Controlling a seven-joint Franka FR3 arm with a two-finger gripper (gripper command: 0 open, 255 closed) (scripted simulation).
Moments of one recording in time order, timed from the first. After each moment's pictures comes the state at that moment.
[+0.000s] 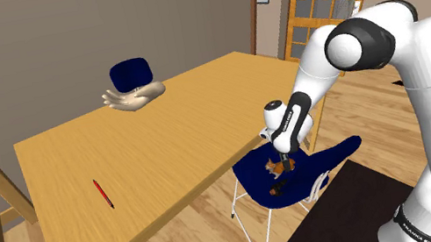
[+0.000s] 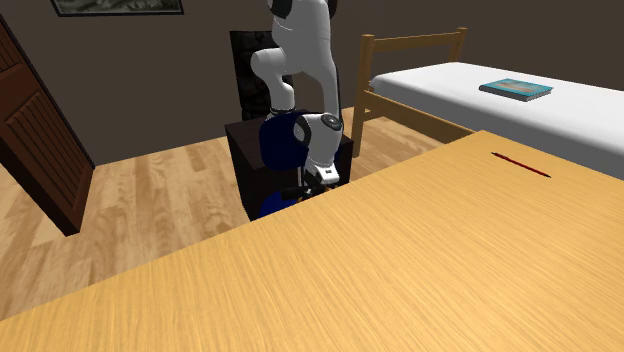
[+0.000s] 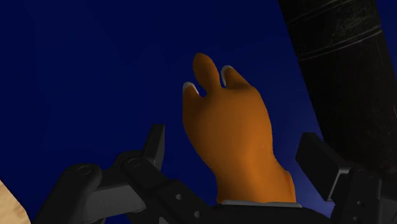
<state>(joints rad) 0.03 0.59 -0.21 -2.31 -0.24 2.78 -0.71</state>
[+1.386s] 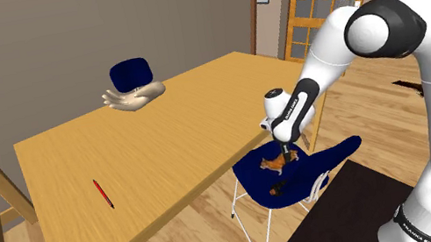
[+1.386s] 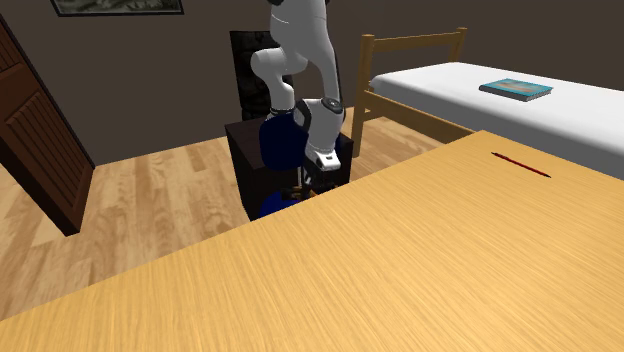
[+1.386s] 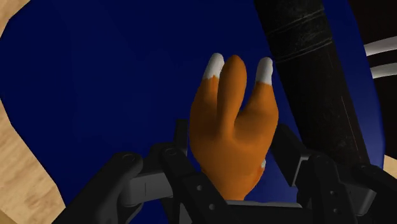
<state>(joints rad) 0.03 0.45 -0.22 -2.35 -0.25 2.68 -0.72</state>
